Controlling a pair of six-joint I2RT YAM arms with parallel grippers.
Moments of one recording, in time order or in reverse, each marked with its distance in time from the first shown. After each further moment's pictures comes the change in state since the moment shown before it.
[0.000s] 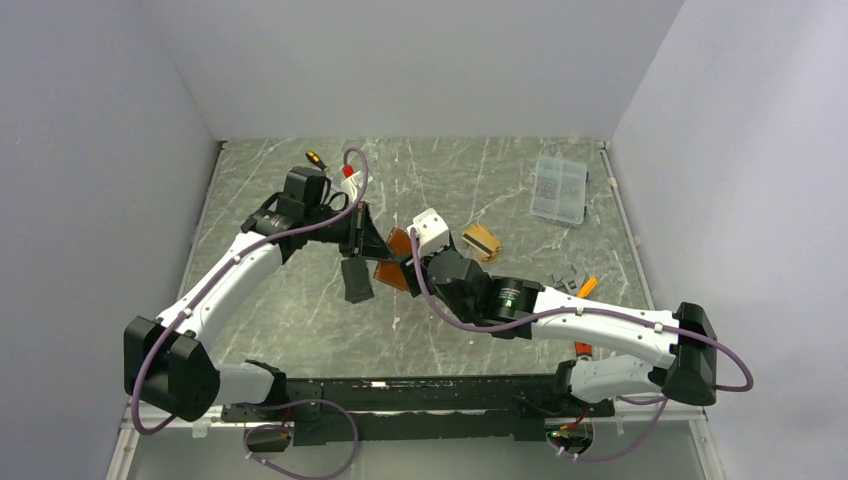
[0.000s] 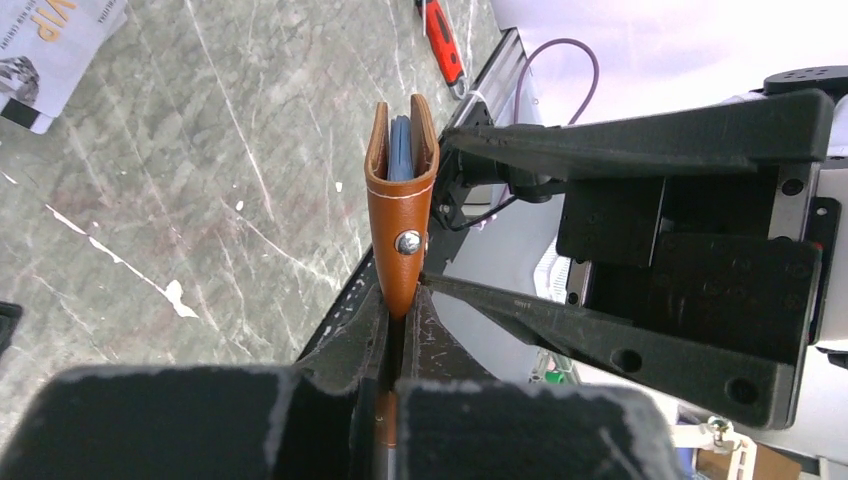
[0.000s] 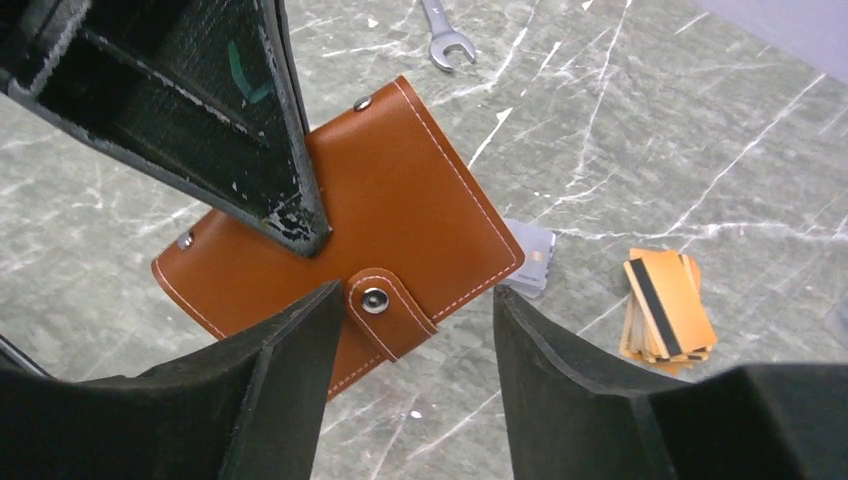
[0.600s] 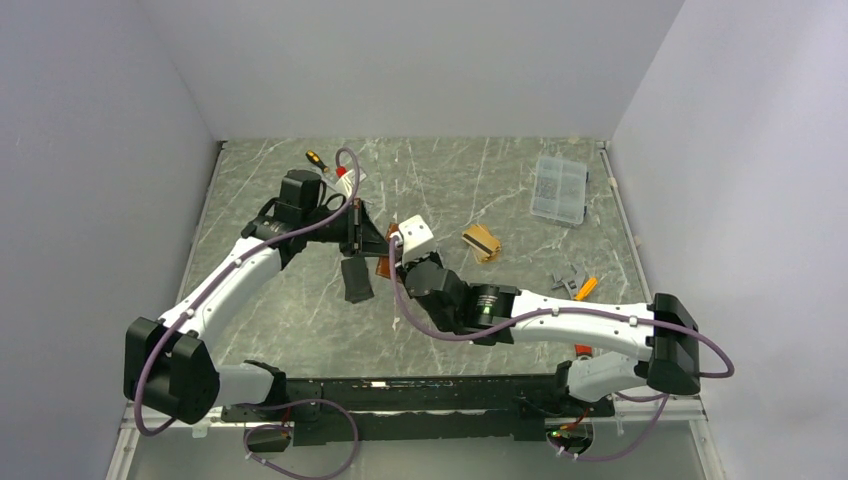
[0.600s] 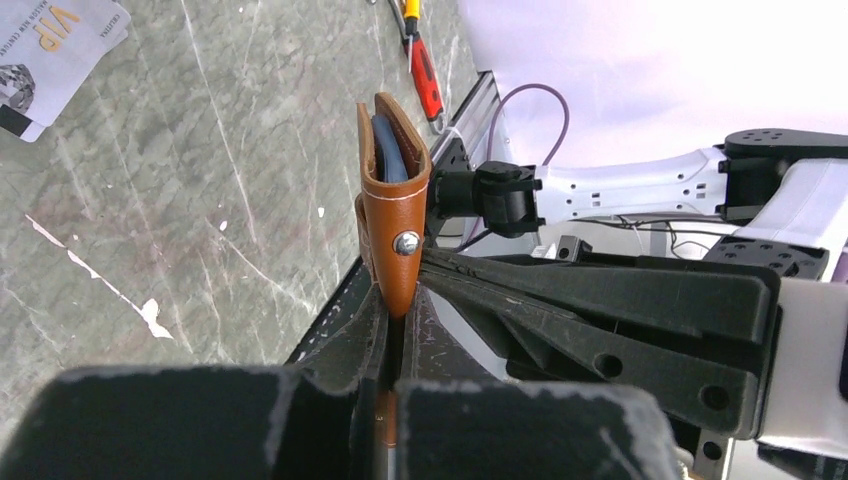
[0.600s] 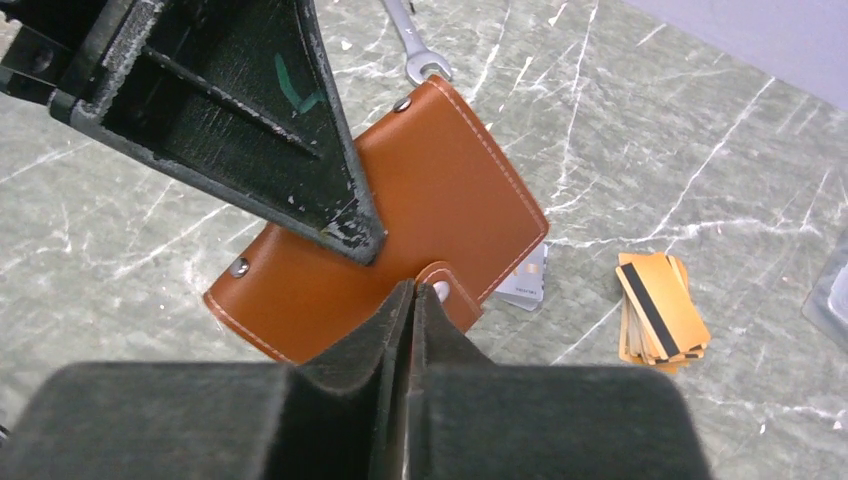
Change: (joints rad) left arm 0.019 -0.019 -0.085 0.160 0.016 -0.168; right arm 0.062 0.094 0.024 0.075 0.154 0.006
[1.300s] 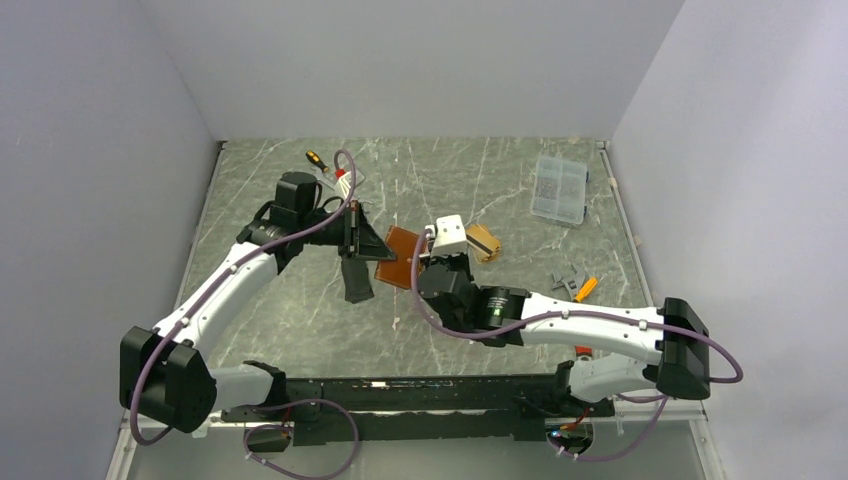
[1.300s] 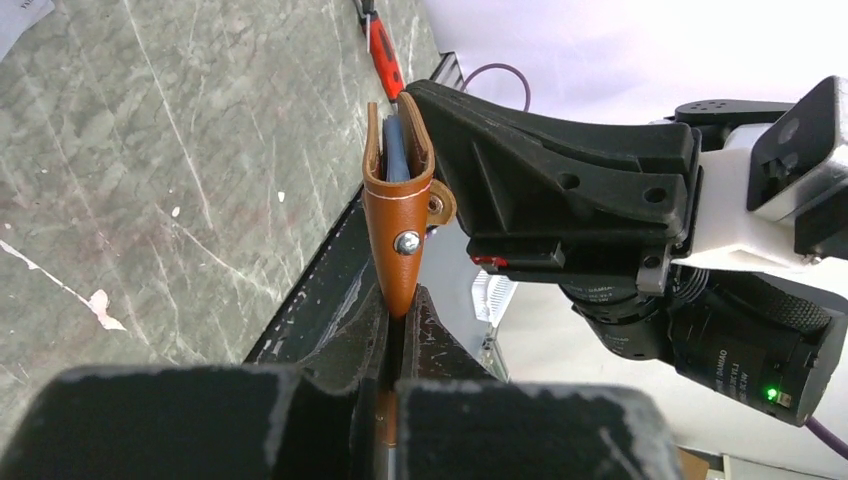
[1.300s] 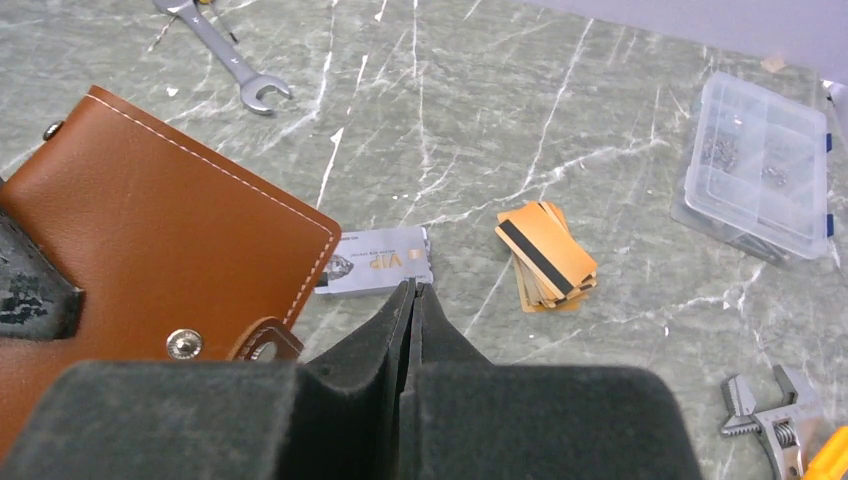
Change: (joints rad) left arm 0.014 -0.037 -0.021 0.026 0.066 -0.056; right arm -0.010 -0.037 -0.060 -0.032 0.319 0.135
